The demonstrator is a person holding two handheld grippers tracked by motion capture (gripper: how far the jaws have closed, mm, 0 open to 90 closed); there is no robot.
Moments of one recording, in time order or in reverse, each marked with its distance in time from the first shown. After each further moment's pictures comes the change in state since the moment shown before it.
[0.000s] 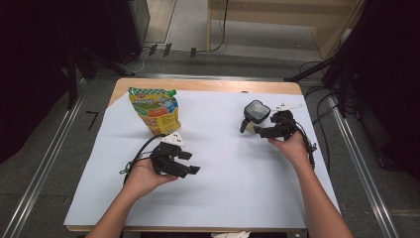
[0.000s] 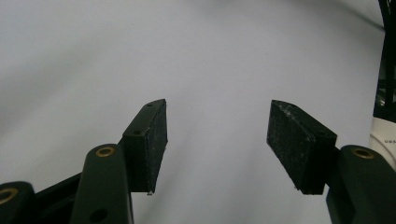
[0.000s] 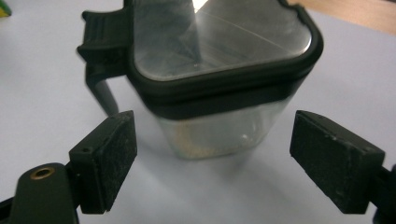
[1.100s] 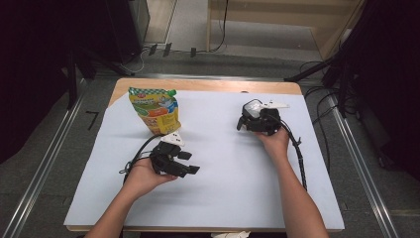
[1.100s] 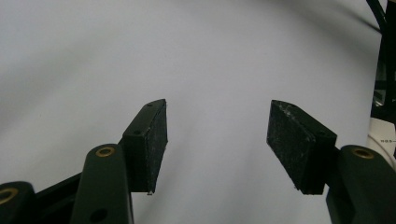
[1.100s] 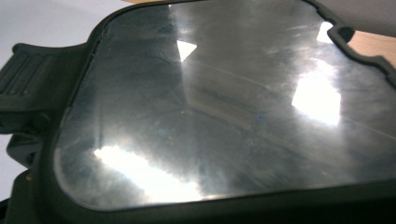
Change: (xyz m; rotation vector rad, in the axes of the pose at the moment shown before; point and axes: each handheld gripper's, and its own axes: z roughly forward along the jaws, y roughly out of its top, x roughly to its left) left arm 0.003 -0.001 0.000 0.000 -0.011 -0.007; right arm 0.010 0.004 0.052 -0.166 -0.045 0.049
